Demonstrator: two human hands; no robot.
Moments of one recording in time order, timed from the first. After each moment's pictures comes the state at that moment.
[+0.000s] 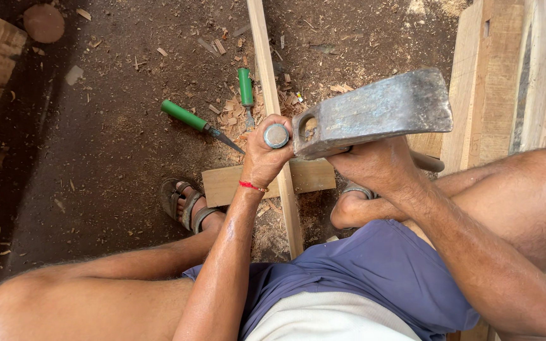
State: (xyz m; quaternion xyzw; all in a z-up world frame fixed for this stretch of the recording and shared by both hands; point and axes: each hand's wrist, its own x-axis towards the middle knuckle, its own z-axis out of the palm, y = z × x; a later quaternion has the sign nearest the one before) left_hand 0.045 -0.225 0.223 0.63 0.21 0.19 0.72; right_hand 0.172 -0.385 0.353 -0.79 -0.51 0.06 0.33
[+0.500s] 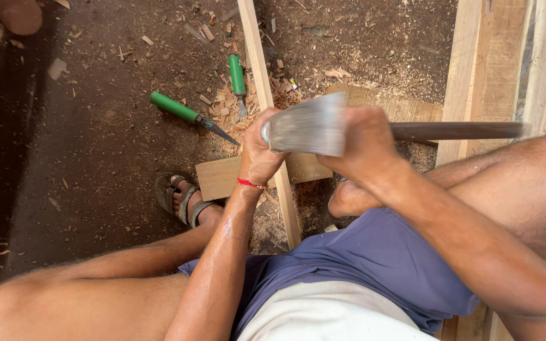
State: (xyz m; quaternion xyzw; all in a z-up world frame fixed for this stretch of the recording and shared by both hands) left_hand 0.042 -0.238 0.206 0.63 0.22 0.19 0.72; right_hand 0.173 -0.376 0.340 -0.82 -0.55 0.05 0.15
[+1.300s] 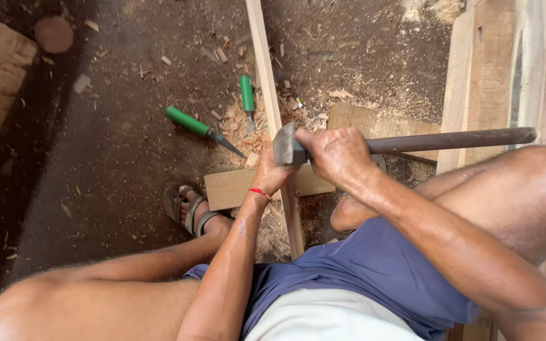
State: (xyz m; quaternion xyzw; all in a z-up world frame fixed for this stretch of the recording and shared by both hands) left_hand 0.039 -0.247 0.148 0.60 0.25 0.11 0.75; right_hand 0.164 -0.356 0.295 -0.82 -0.56 0.07 0.00
